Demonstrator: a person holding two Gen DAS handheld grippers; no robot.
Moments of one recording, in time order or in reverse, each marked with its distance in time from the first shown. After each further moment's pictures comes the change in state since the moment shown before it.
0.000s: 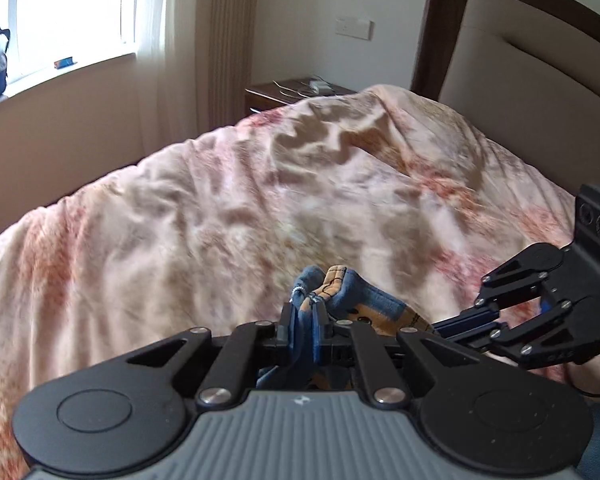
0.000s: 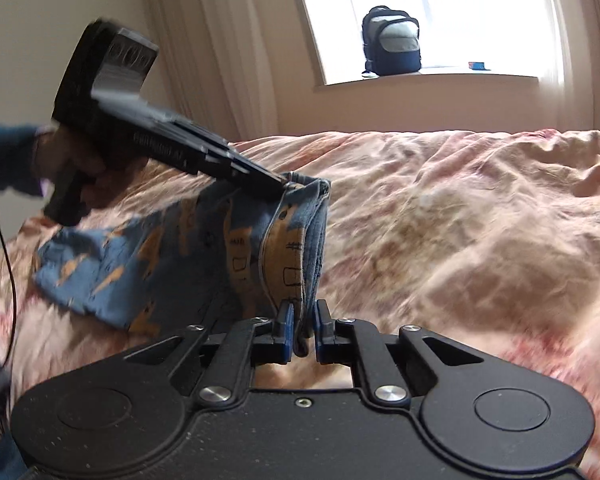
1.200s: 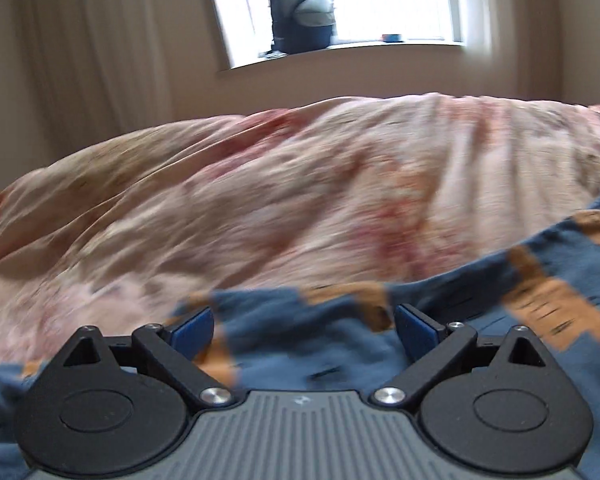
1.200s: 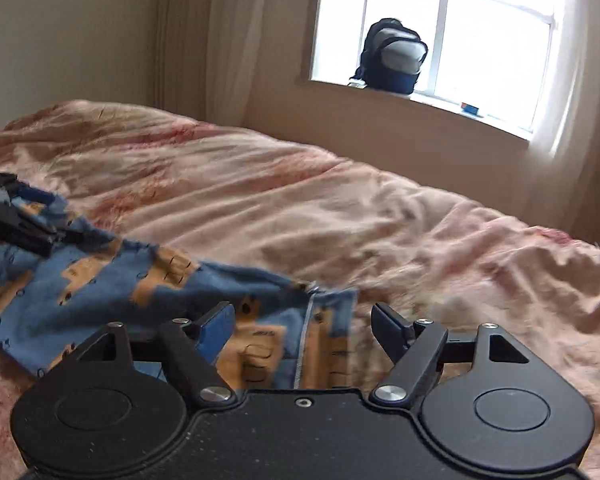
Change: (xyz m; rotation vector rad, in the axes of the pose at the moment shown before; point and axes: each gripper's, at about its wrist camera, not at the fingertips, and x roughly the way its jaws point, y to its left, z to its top) left arm -0.121 0.098 -0.212 -0.438 -0.022 0.859; right arm 0.115 0.053 0.043 -0.319 0.081 -0.273
